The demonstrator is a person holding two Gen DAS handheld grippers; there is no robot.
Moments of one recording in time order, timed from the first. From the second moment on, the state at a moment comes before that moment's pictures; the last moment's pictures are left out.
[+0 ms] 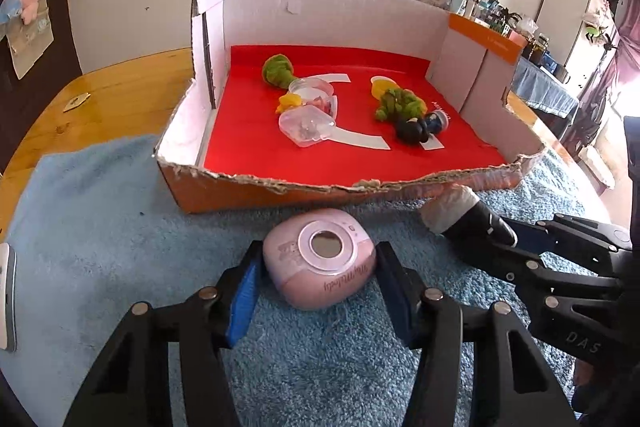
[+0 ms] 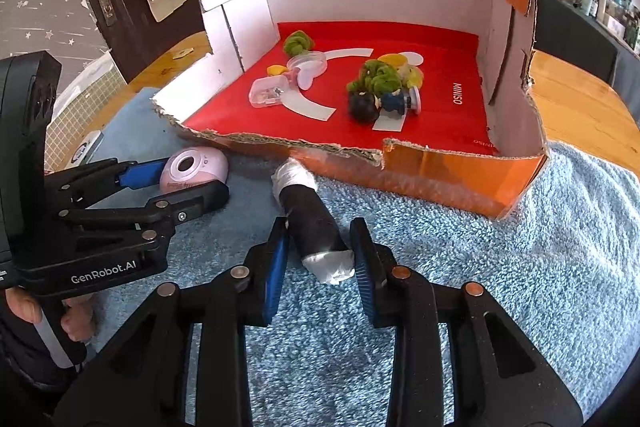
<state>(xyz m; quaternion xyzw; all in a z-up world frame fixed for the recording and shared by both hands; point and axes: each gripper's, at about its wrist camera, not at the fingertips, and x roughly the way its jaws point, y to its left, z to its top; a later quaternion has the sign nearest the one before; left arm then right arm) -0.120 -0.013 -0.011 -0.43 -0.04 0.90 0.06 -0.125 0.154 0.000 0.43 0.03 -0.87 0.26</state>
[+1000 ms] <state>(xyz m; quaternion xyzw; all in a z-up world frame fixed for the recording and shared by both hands) -0.092 -0.021 0.039 -0.37 -0.06 0.92 0.09 -0.093 0.150 0.047 0.37 0.01 -0.88 0.29</state>
